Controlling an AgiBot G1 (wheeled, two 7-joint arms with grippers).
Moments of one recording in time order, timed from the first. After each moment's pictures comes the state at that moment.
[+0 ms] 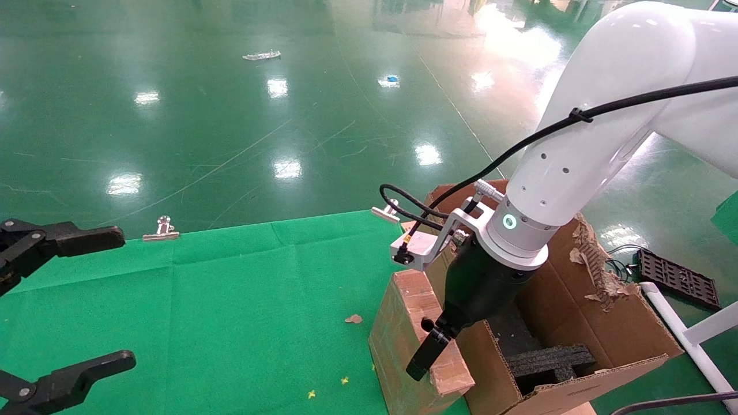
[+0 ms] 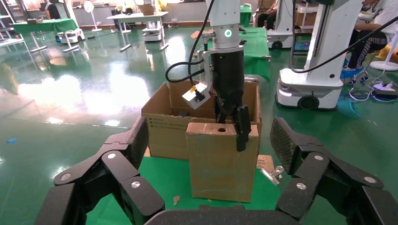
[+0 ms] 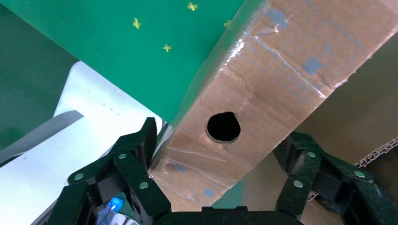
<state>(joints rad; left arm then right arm) -1.08 0.61 0.29 -1.28 0.73 1.49 -0.18 2.14 -0.89 -1.79 1.17 -1.24 -1.49 1.40</state>
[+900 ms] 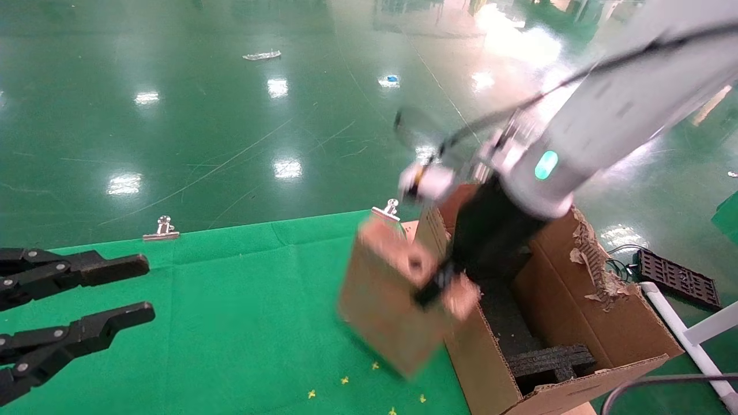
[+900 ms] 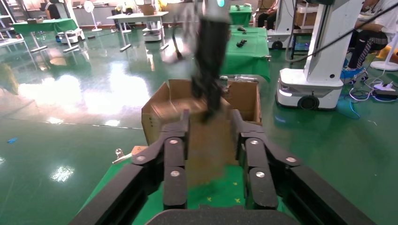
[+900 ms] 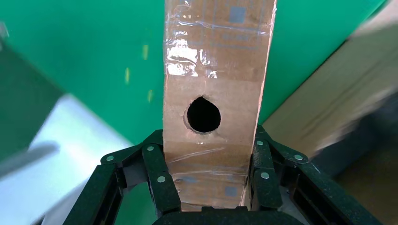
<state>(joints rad) -1.08 0.61 0.29 -1.28 0.72 1.49 -0.18 2.28 -0.79 -1.70 1.11 -1.25 -1.43 1.25</state>
